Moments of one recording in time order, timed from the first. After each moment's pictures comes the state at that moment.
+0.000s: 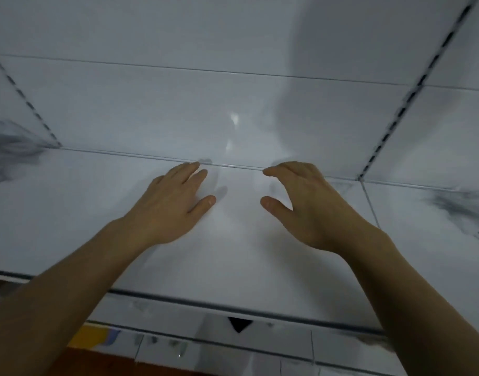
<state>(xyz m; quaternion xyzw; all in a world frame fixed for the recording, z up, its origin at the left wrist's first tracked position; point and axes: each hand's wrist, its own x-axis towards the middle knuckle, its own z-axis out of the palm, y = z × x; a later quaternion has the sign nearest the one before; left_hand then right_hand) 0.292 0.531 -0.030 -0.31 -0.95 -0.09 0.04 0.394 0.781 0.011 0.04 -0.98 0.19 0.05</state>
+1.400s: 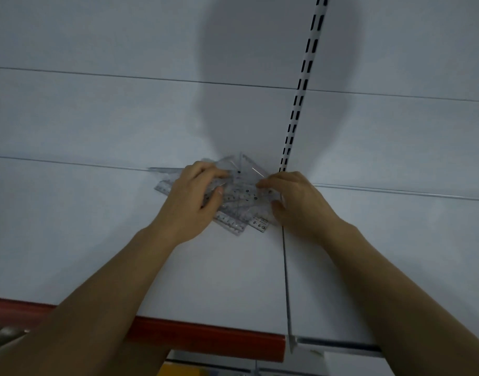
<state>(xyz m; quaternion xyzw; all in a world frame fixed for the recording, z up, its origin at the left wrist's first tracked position) 0.056 0.076 -0.050 -0.36 -0.86 -0.35 0.13 0.129 0.313 -0.038 0.09 -0.97 0.18 0.15</state>
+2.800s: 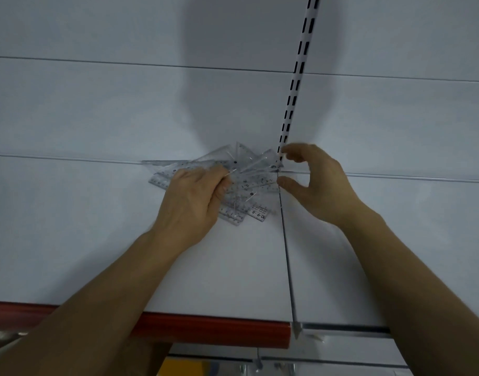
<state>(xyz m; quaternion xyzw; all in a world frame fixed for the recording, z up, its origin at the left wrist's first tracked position) 0.081 0.084 -0.047 -0.41 -0.82 -0.29 0.28 0.145 0.331 -0.026 0.03 -0.93 0.28 0.23</state>
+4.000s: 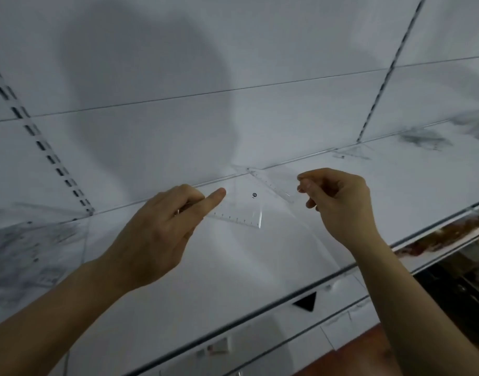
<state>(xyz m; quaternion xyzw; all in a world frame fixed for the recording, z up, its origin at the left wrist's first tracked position) 0.180 0.311 -0.001 -0.69 -0.67 -0.22 0.18 0.370 0.550 -0.010 -0.29 -0.78 0.40 0.37</state>
